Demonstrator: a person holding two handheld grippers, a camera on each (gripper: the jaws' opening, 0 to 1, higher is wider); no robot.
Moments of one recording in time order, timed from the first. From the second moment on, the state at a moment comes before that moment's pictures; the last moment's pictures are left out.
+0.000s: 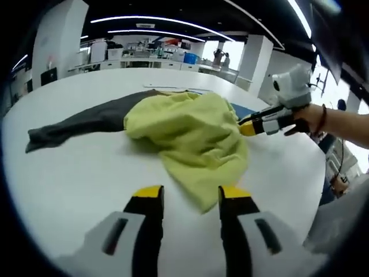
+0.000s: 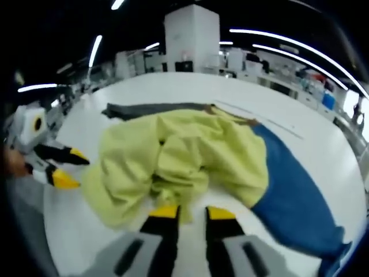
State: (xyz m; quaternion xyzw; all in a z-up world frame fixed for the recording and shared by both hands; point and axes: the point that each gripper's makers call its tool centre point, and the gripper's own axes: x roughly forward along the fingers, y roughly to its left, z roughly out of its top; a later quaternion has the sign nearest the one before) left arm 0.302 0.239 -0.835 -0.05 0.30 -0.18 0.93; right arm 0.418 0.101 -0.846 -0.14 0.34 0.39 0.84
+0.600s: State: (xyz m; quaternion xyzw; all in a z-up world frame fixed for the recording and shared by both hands) left arm 0.305 0.241 -0.837 -0.08 0.32 -0.15 0.93; right arm 0.408 0.105 -0.847 -0.10 0.39 0.37 0.84
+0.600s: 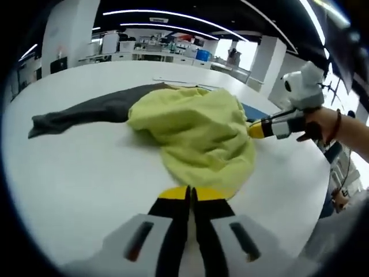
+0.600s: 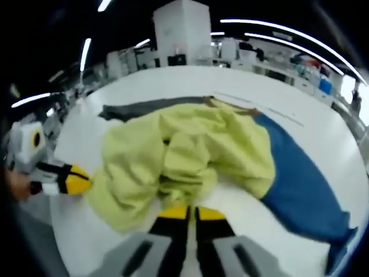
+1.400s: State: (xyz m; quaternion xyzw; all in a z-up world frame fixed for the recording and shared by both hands) left arm 0.279 0.292 -0.807 -0.10 0.34 -0.17 0.92; right arm 0.376 0.046 -0.820 -0.01 0.39 0.30 0.87
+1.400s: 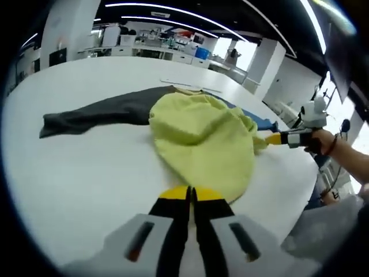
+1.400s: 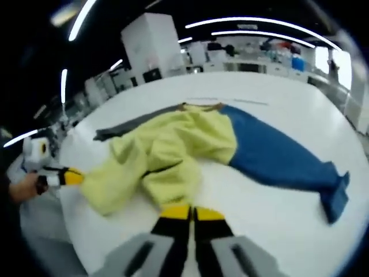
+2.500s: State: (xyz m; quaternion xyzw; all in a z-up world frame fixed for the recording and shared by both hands) left arm 0.240 0.334 -0.777 -0.14 0.35 -0.15 0.92; right arm 0.300 -0.022 -0.769 0.07 0.37 0.22 0.90
